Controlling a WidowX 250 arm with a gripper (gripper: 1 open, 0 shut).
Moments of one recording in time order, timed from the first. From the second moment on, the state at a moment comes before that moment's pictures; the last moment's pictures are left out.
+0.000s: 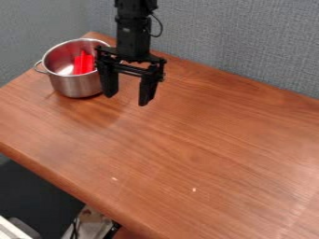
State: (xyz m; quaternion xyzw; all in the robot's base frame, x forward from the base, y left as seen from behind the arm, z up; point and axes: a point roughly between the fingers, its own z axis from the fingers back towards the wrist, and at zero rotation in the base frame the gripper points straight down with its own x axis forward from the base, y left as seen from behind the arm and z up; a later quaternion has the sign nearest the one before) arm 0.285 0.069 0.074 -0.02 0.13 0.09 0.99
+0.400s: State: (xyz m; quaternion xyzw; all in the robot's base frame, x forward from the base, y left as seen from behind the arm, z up) arm 0.286 0.079 0.071 -0.02 0.14 0.10 0.99
